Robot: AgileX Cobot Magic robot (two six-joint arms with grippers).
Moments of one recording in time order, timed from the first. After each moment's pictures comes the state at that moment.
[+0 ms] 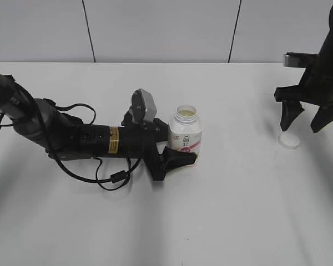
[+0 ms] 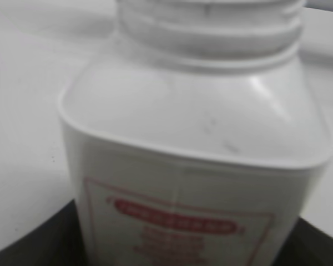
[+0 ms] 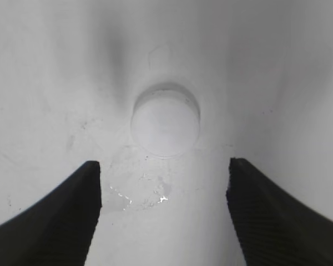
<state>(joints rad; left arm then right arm) -0.40 2.39 -1.19 1.23 -1.03 -0.54 0.05 2.12 -1.54 0.13 1.07 -0.04</state>
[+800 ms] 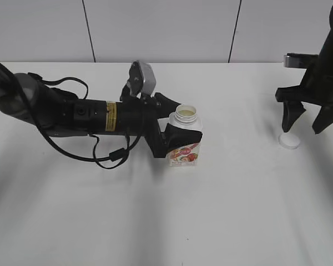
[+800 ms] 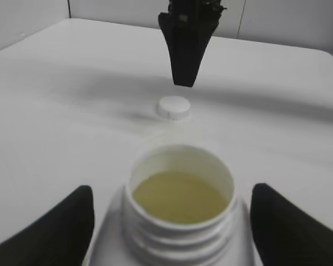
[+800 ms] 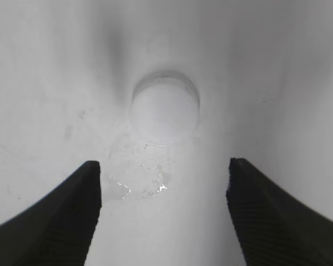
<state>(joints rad) -0.40 2.25 -1.19 1.28 -1.02 -0.64 0.05 2.11 -1.54 0.13 1.09 -0.04</state>
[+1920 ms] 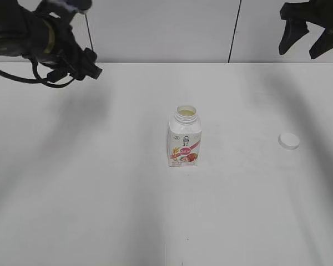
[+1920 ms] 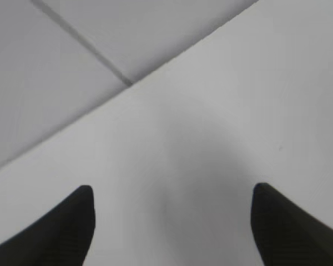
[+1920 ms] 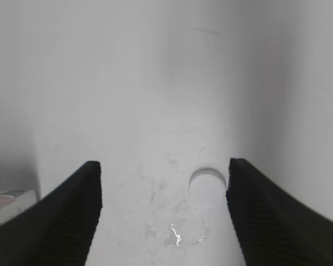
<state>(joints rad) -0.40 1.79 -1.19 1.16 0.31 -0.75 0.05 2.08 -1.94 0.21 1.22 -0.04</state>
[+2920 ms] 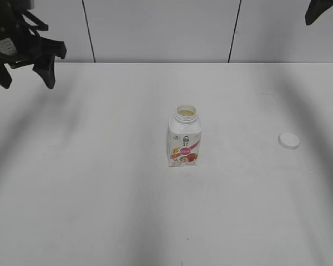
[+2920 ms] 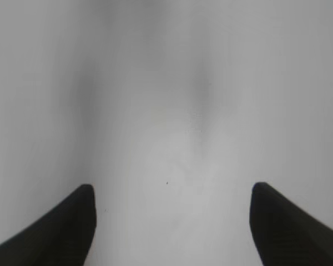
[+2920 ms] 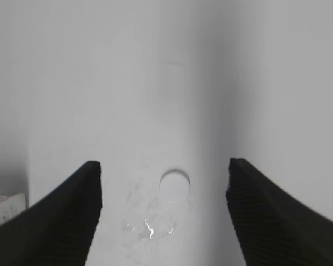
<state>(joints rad) -0.21 1.85 -1.55 0.18 1.09 -0.30 0.05 1.93 -1.93 0.11 1.22 -0.04</state>
